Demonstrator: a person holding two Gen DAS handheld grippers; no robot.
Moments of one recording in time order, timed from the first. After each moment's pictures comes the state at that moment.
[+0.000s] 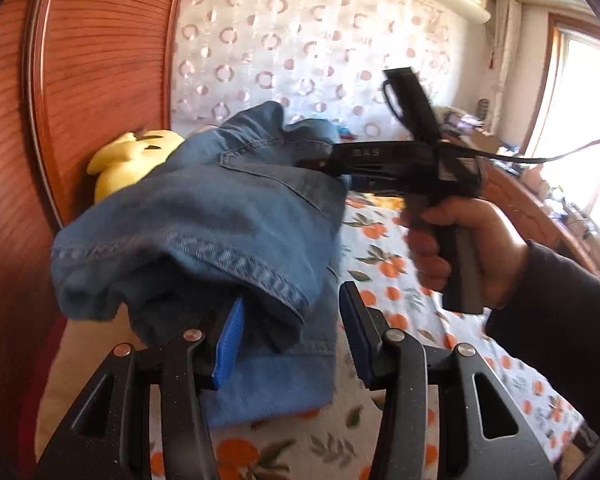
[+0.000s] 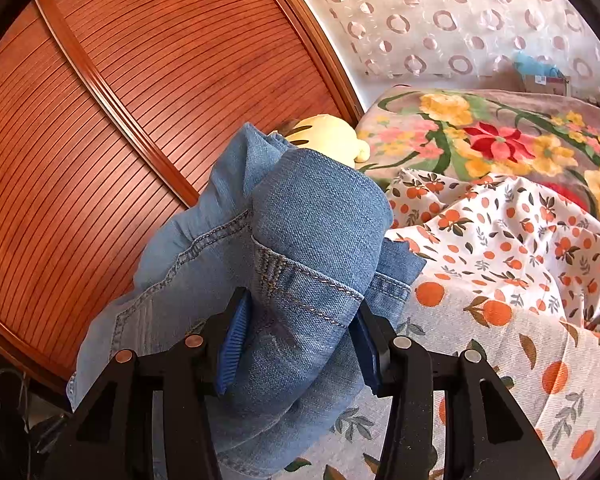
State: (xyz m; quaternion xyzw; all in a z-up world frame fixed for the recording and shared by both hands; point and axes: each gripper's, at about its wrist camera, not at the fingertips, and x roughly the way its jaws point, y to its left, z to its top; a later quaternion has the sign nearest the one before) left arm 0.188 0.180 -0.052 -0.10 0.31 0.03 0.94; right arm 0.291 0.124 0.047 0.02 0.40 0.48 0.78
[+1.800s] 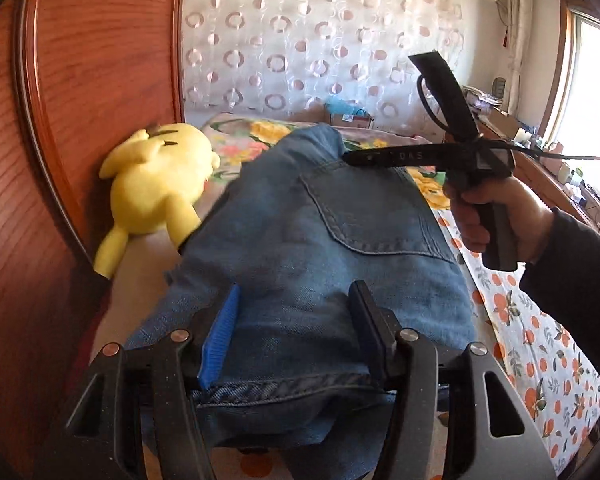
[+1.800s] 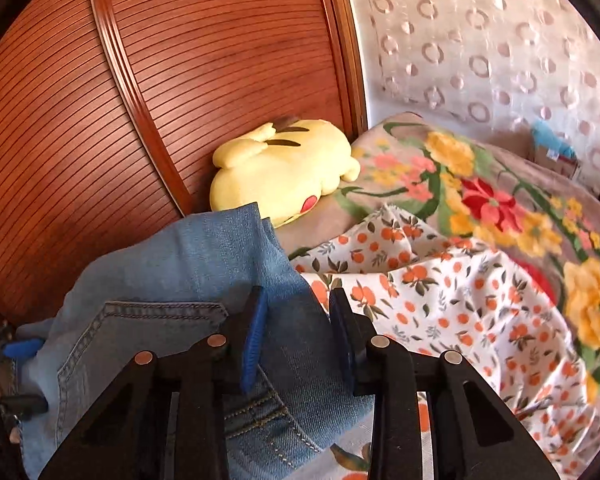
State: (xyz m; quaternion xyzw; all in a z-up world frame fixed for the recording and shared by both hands) left arm 0.223 0.224 -0.053 -0.07 0.35 0.04 0.93; right arm 0.304 0.143 0.044 -0.12 0.34 0.49 0.79
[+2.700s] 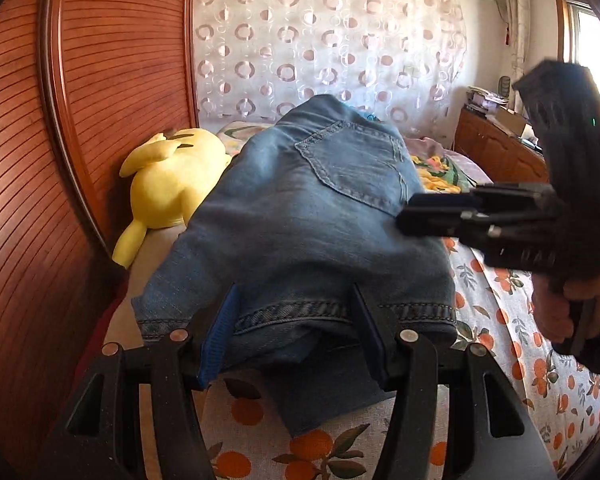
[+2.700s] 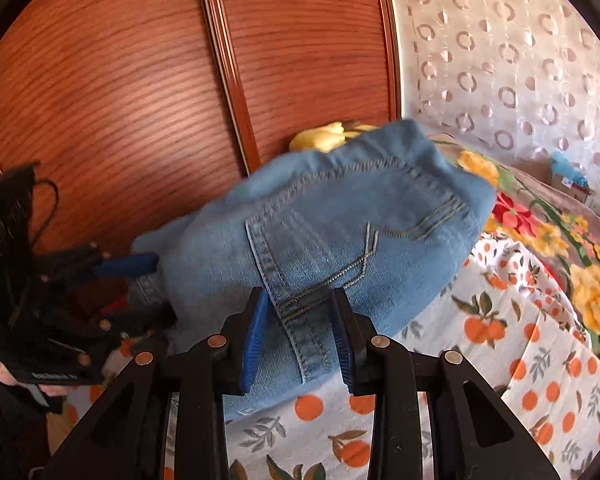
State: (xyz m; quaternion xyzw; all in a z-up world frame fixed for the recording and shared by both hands) left arm 0.179 0.202 -0.059 -0.06 0.34 0.08 0.94; right arm 0.140 0.076 0.053 -0.15 0.29 0.53 0.78
